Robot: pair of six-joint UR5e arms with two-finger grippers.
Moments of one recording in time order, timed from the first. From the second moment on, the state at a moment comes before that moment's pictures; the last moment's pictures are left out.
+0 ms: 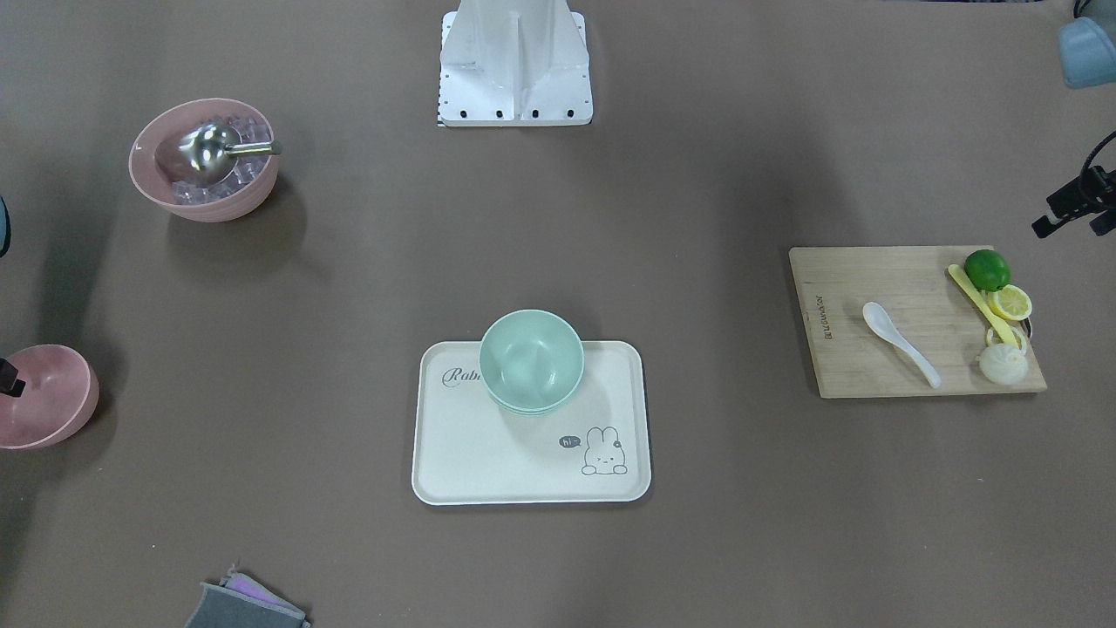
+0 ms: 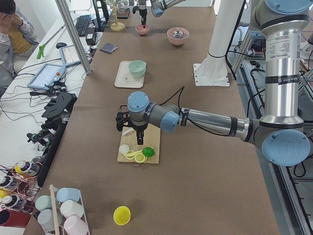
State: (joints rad) left arm -1.34 -1.50 -1.80 -1.81 -2.42 -0.57; right arm 1.20 -1.36 1.28 -1.15 2.31 0.62
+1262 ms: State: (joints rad) left arm -1.08 -1.82 -1.46 -1.83 -2.32 -1.01; right arm 0.82 -0.94 1.71 -1.34 2.22 1.45
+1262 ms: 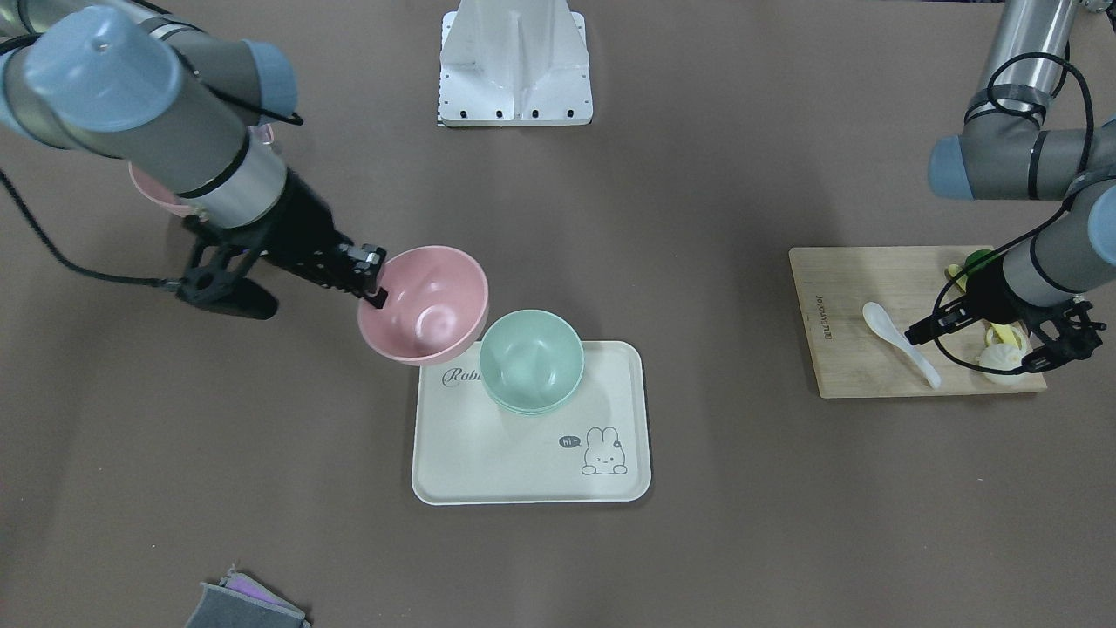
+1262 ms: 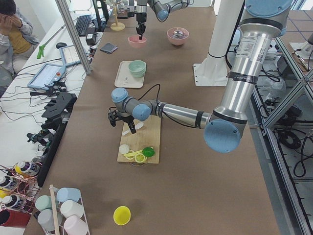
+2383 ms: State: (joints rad) left arm -1.03 -1.88 -1.37 -1.91 -2.31 -1.06; right arm 0.68 -0.86 1.67 -1.35 2.10 1.44
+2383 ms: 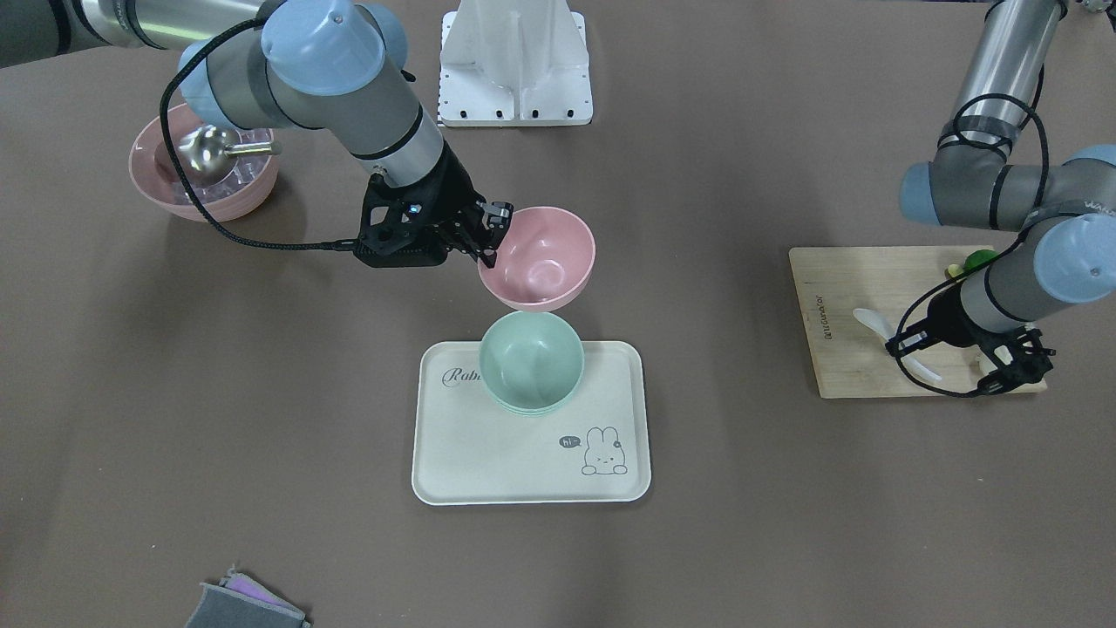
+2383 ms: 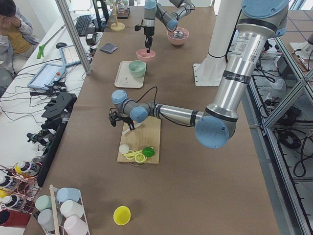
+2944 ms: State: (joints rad) left arm -1.03 -2.04 -1.48 -1.67 -2.32 -1.10; right arm 0.68 -0.85 1.62 -1.35 2.03 1.43
